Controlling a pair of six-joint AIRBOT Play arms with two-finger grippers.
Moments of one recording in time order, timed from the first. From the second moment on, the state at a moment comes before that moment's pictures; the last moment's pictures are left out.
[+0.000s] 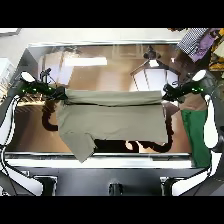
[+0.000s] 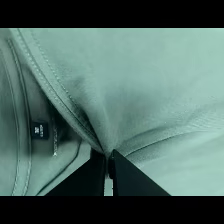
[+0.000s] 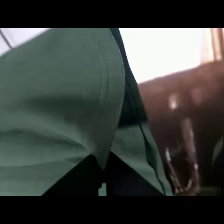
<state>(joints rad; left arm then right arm) 0.10 -1.87 1.67 1.05 -1.25 -1.39 -0.20 -1.82 1.64 -1.15 1.29 1.68</state>
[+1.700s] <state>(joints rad) 0.43 -0.91 0.41 0.84 -1.21 -1.45 -0.35 -1.02 0.99 -1.17 1.31 1.53</state>
